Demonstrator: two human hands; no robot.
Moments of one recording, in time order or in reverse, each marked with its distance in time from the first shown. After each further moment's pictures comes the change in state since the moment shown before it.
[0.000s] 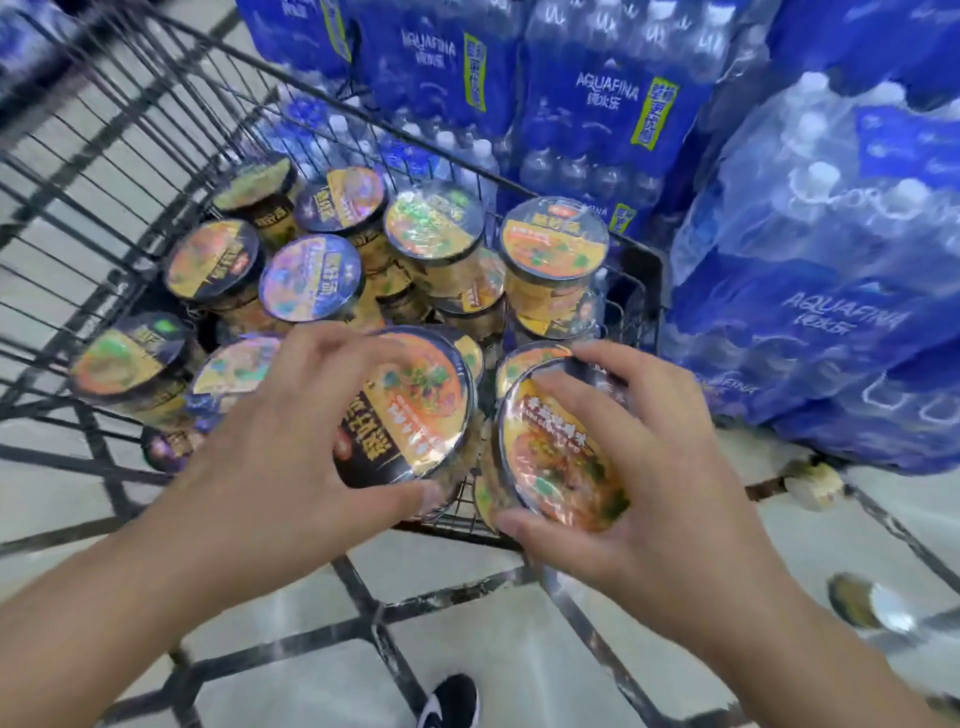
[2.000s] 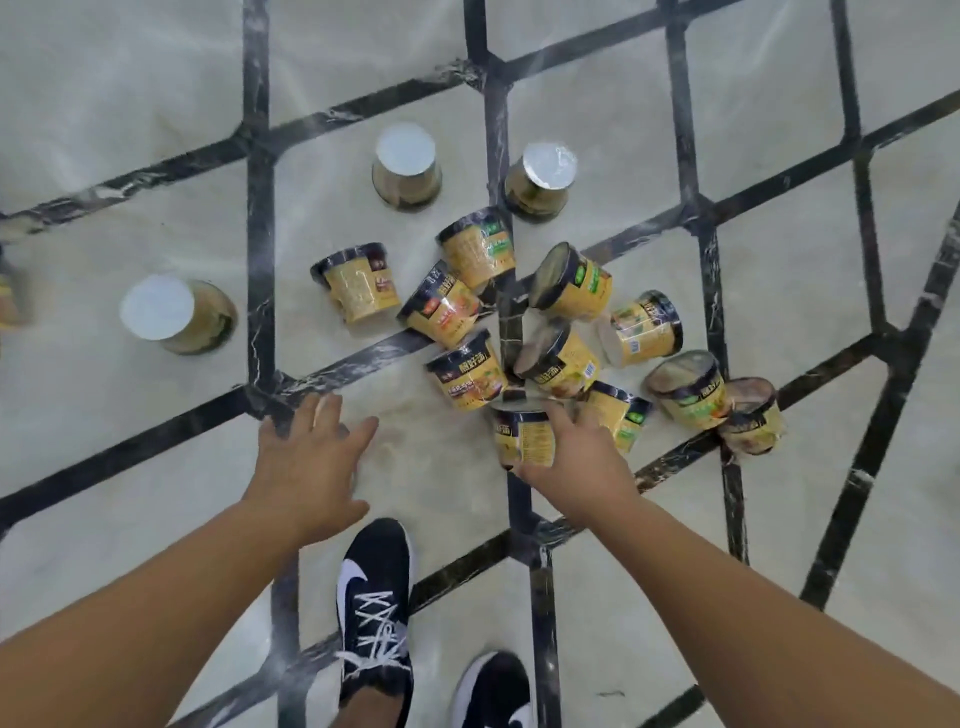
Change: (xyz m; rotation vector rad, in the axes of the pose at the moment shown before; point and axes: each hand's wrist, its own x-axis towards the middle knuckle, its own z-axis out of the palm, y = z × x) left_hand -0.108 0.464 1.007 1.128 -0.949 1.081; right_hand -0.904 0.592 0.097 0.369 0.084 1.881
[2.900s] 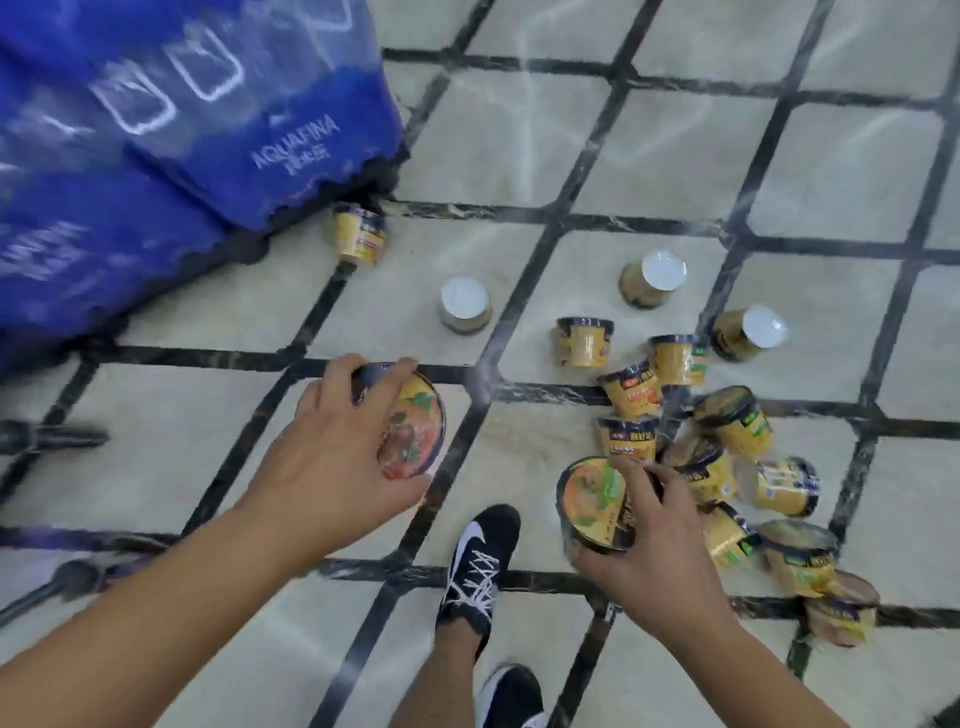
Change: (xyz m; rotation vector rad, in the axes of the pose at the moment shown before) left_hand -0.292 -0.121 -0.069 -0.699 0.370 -0.417; right_hand -0.188 -0.151 -0.054 -0.065 0.080 -0.474
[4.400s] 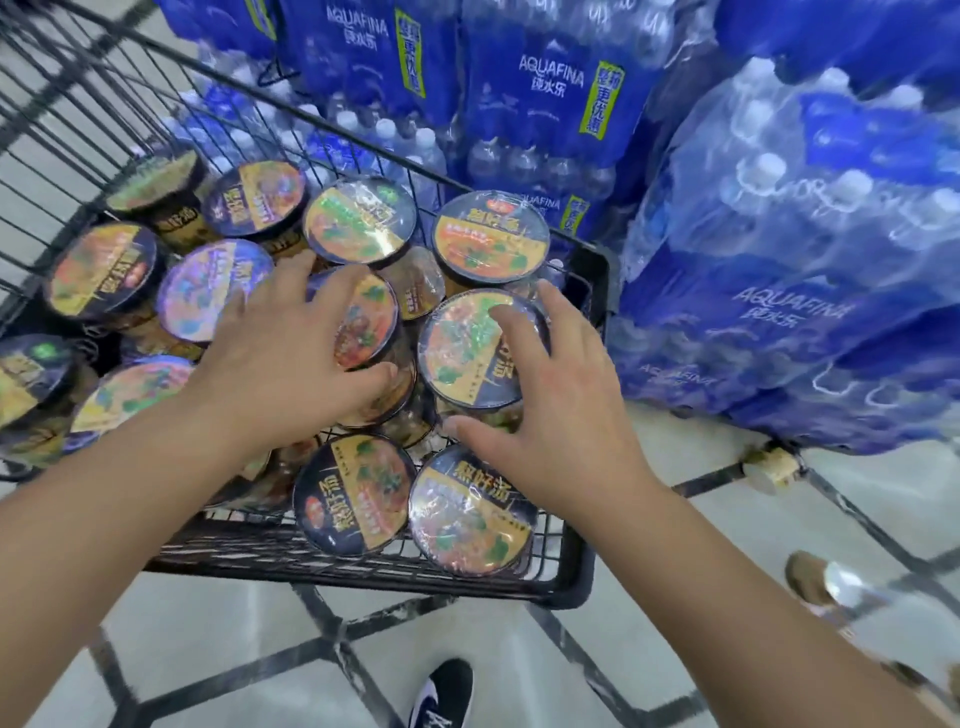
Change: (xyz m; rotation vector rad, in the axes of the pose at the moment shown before) left_hand -0.459 -0.653 -0.240 -0.245 0.513 -0.685; right_hand -0.296 -0.805 0.275 -0.363 -0.023 -1.232
